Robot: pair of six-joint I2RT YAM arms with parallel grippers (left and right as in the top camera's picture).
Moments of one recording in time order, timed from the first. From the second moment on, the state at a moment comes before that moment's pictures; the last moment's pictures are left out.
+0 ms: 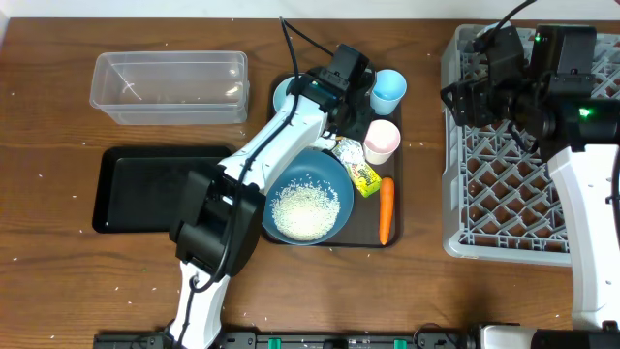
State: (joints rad) left arm -0.56 2.14 1.77 -0.73 0.19 -0.17; right arm 0.01 1.50 1.54 -0.87 -0.26 -0.23
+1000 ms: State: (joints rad) left arm -0.62 2.16 1.70 -0.66 0.17 -0.17; right arm 0.01 1.50 1.54 -0.89 -0.26 -0.21
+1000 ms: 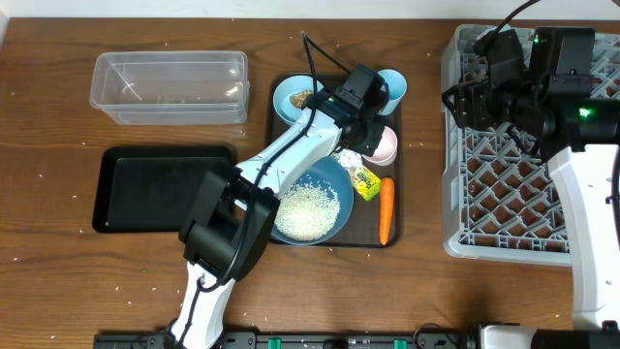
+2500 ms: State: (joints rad) left arm -0.18 1.94 1.70 -0.52 1.38 -0.20; right arm 0.12 1.78 1.54 -0.45 -1.36 -0.12
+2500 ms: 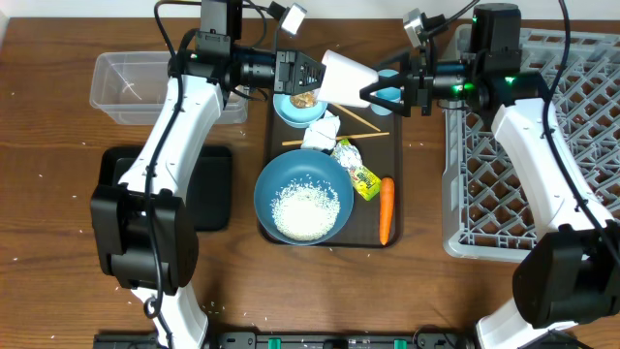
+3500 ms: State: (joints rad) left arm -0.17 1.94 1.70 -0.52 1.39 -0.20; right arm 0.19 1.78 1.54 -0.44 -1.28 -0.14
